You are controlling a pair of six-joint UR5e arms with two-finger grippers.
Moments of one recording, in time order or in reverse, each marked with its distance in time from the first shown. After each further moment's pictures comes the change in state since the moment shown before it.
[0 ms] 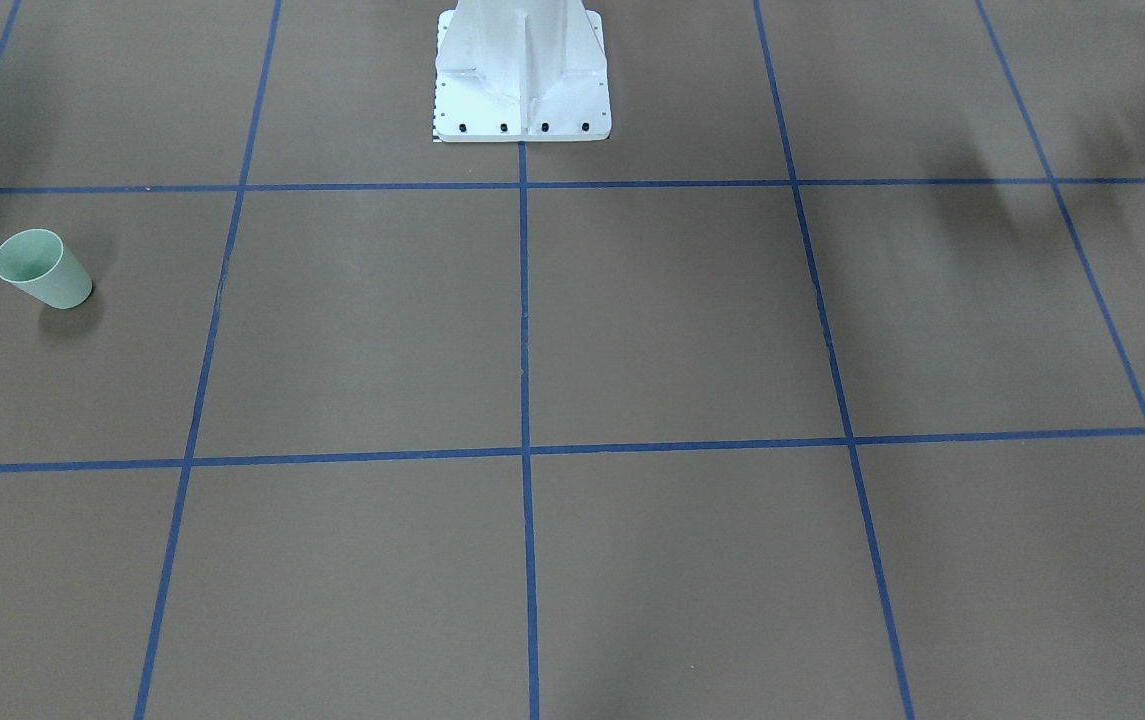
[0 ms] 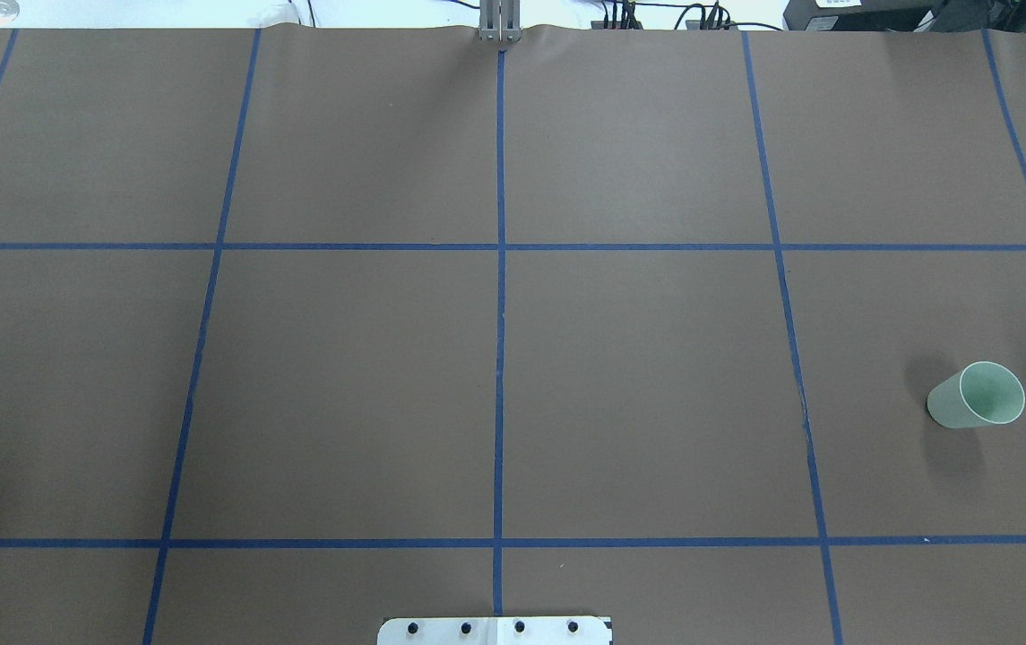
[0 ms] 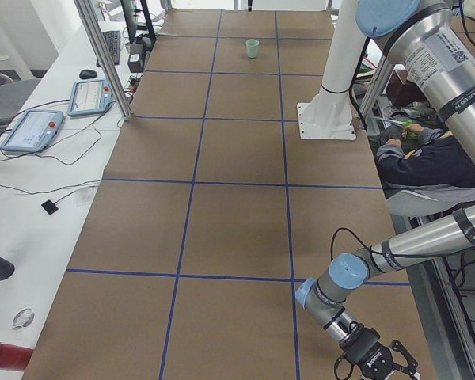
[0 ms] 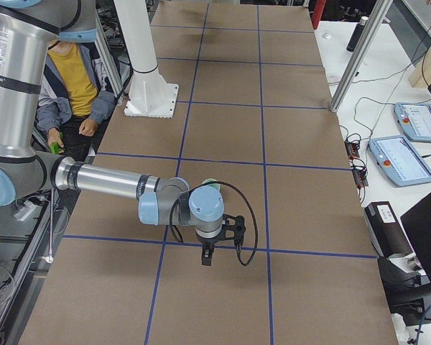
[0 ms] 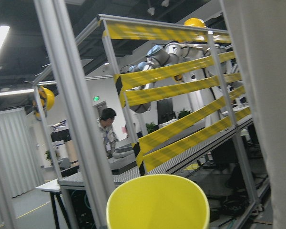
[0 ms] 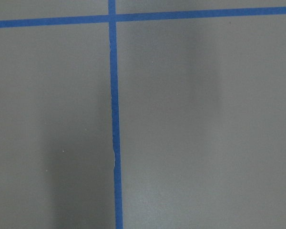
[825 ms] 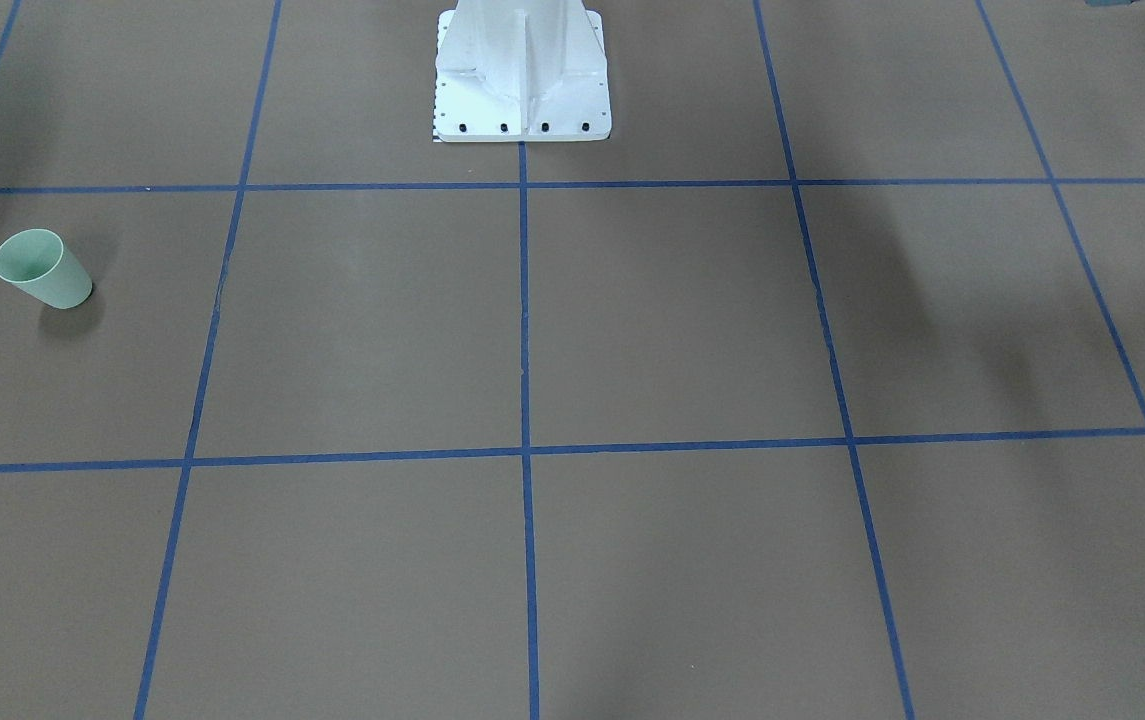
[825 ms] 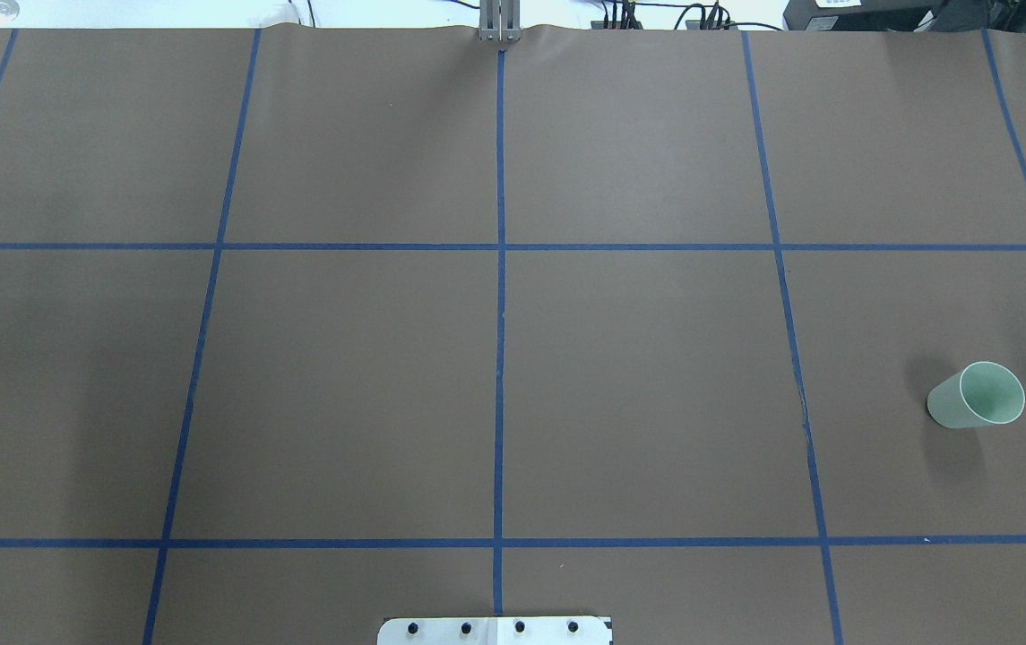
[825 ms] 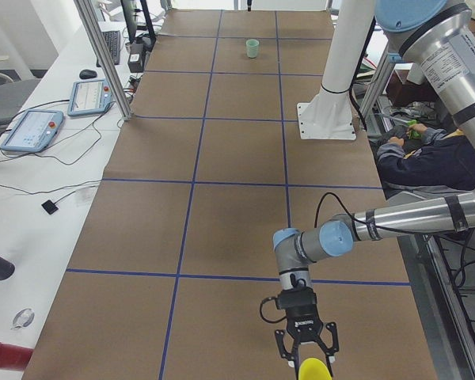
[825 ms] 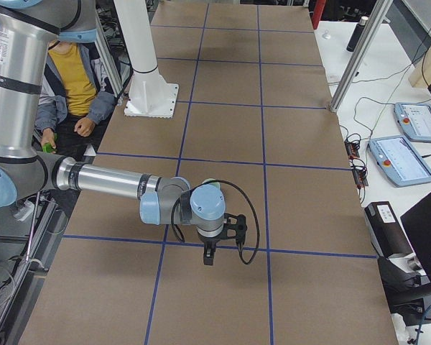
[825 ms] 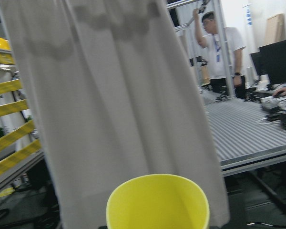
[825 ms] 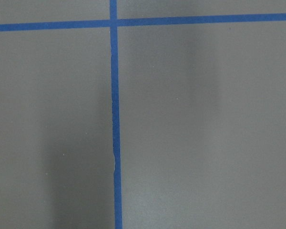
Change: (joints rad) left arm -0.275 -0.134 -0.295 -0.347 0.552 0.463; right arm 0.000 0.011 0.002 0.005 -0.008 0.001
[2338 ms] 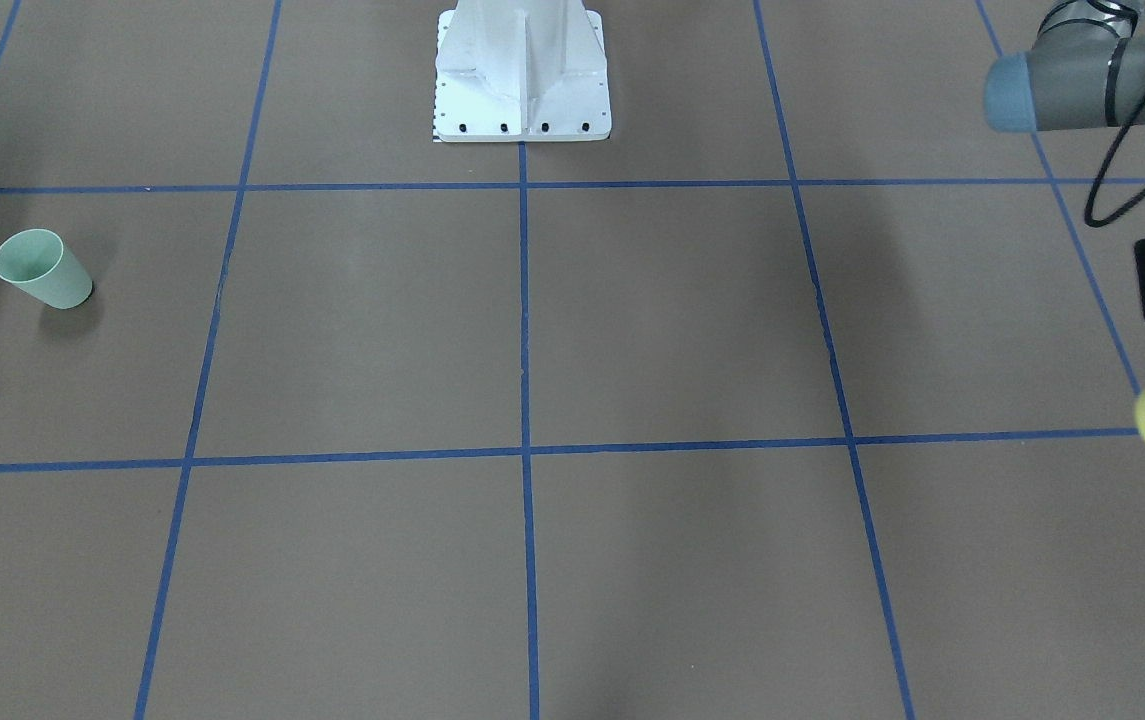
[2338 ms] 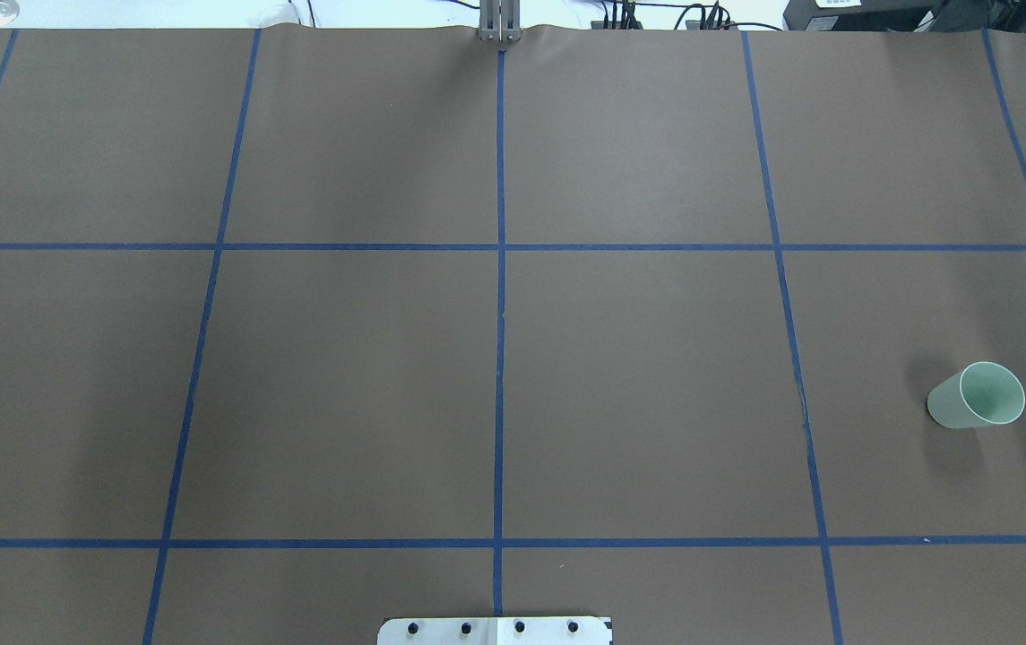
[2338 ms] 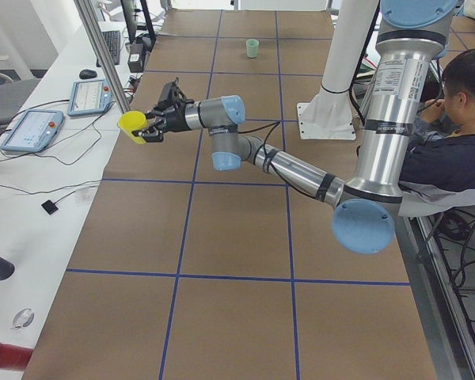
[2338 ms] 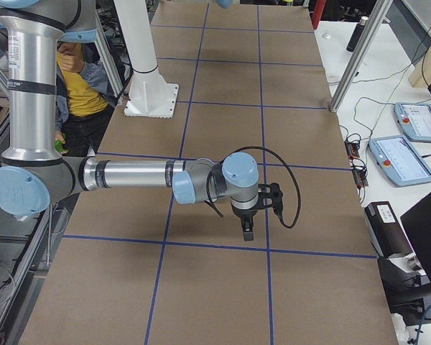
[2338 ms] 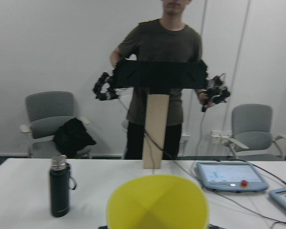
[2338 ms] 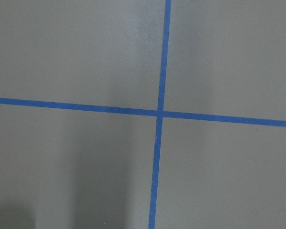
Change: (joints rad) left arm 0.065 -0.703 0.074 -1.057 -0.364 0.961; right arm 0.001 0.174 0.016 0.000 0.002 0.001
